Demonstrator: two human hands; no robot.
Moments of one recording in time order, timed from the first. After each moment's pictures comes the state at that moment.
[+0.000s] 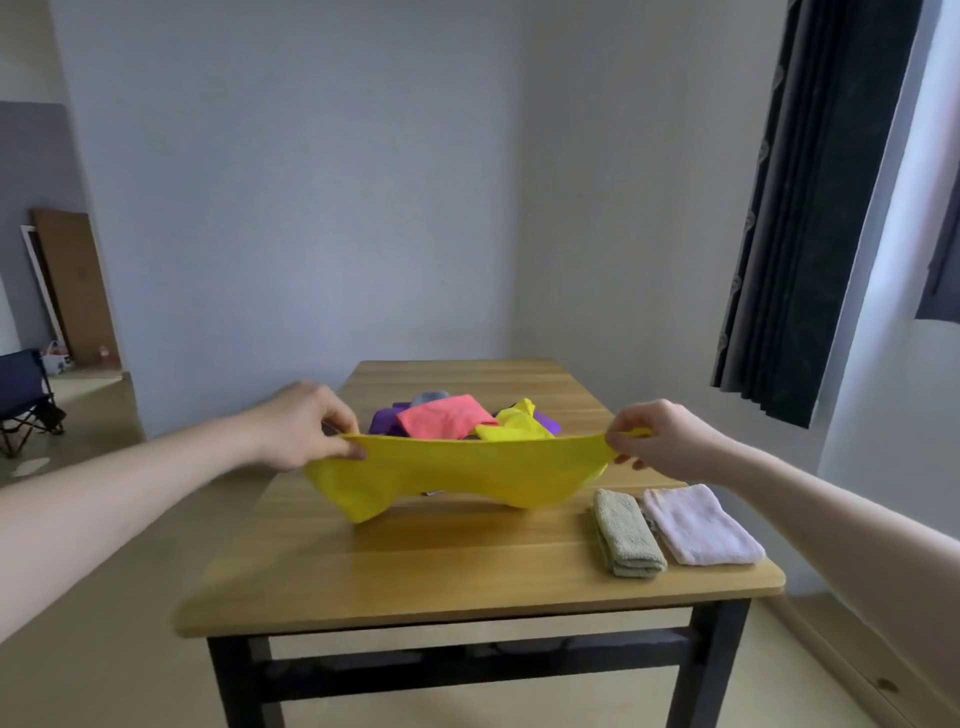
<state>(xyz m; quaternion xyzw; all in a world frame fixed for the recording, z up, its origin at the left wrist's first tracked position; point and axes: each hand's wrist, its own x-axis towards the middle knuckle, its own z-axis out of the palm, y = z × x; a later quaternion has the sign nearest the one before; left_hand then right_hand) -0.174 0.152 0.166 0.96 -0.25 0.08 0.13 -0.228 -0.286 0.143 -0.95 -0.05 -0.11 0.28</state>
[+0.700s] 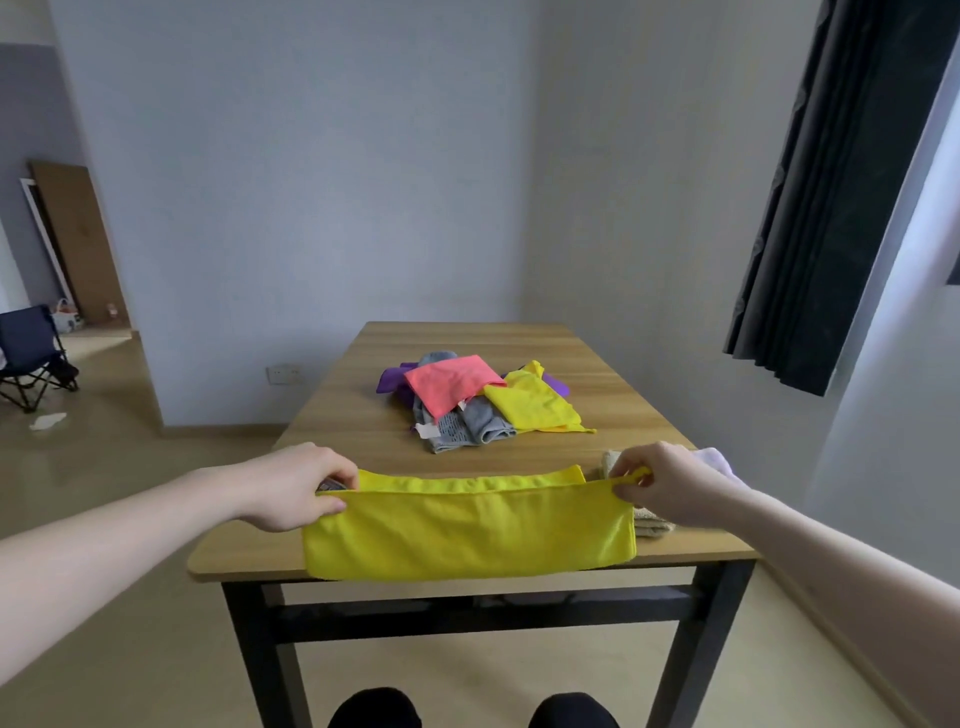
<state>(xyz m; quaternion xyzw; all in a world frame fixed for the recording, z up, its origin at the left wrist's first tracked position) -0.188 0.171 0.068 0.97 -0.25 -0.02 0.02 -0.227 -0.287 0.054 -0.99 -0.05 -0.05 0.16</state>
